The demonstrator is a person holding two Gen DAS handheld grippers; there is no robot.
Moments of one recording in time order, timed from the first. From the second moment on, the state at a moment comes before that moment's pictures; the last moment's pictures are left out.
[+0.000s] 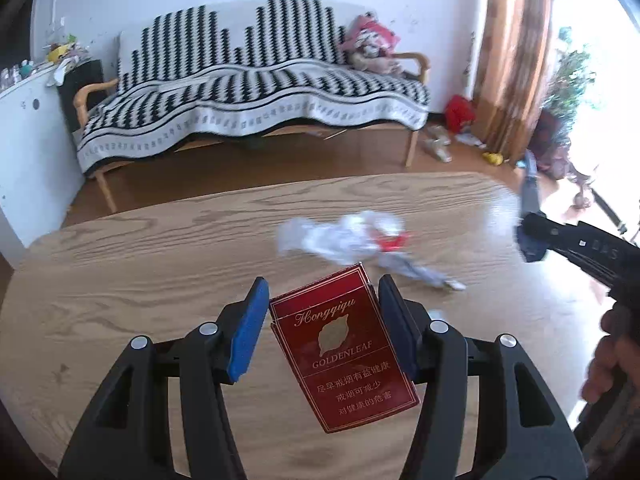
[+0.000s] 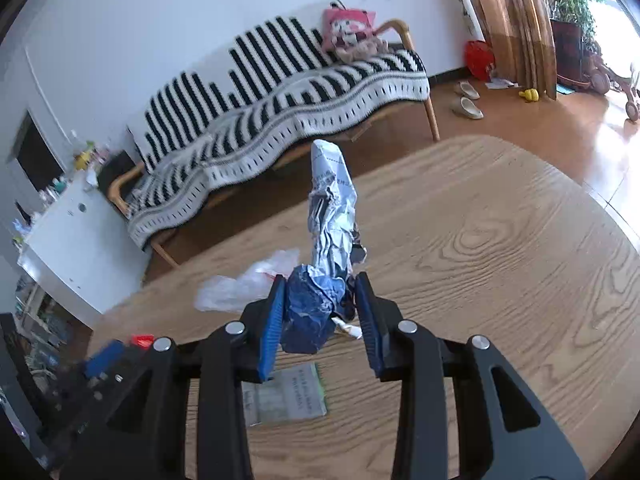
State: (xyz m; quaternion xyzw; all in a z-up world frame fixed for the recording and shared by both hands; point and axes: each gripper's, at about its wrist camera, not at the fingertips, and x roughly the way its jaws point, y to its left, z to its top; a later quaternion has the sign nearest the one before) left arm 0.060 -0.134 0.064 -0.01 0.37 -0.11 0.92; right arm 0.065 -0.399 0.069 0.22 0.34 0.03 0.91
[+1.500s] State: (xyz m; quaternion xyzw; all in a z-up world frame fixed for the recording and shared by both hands) left arm -0.164 -0.426 -0.039 0.15 0.48 -0.42 0.76; right arm -0.272 -0.667 -0.126 0.51 0.44 -0.08 0.74
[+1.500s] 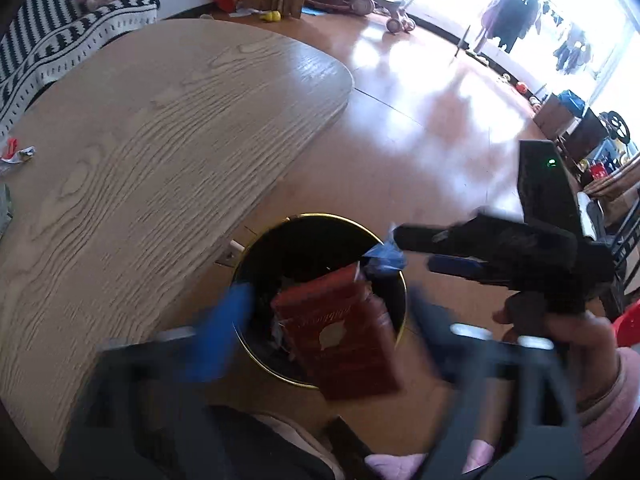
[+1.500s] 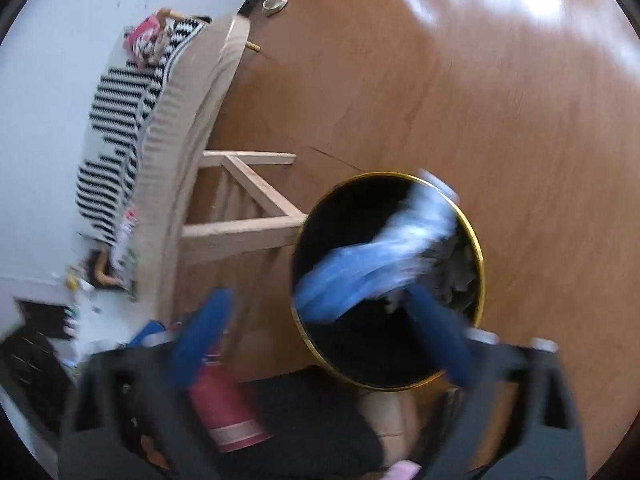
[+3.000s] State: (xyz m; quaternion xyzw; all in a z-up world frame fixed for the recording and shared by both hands) left arm 0.107 -0.228 -0.035 0.26 0.45 -0.38 0.77; right arm 0.149 -0.386 -0.022 -0.07 0.50 0.16 0.85
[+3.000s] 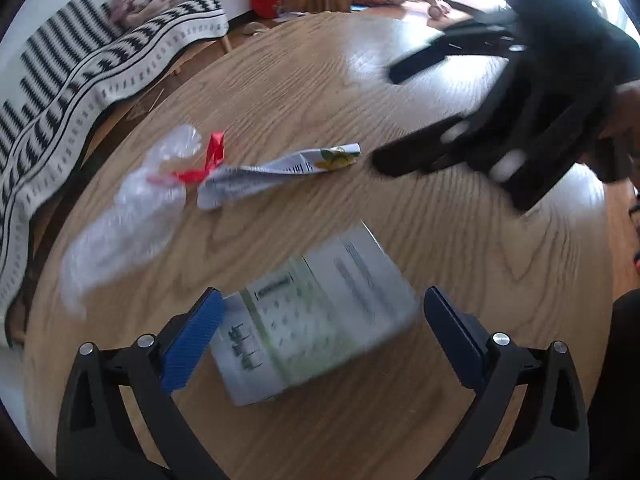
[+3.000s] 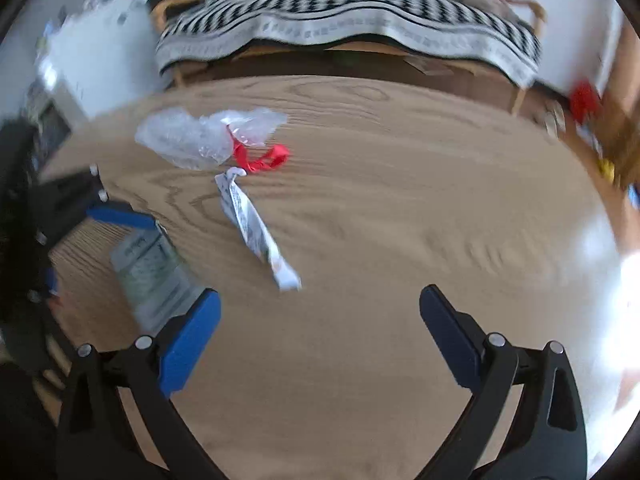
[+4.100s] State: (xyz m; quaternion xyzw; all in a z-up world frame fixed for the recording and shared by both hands) left arm 0.116 -0.197 -0.031 0.18 0.49 -0.33 0.79; right arm 0.179 -0.366 -0.051 -0.10 0.50 0.16 0.85
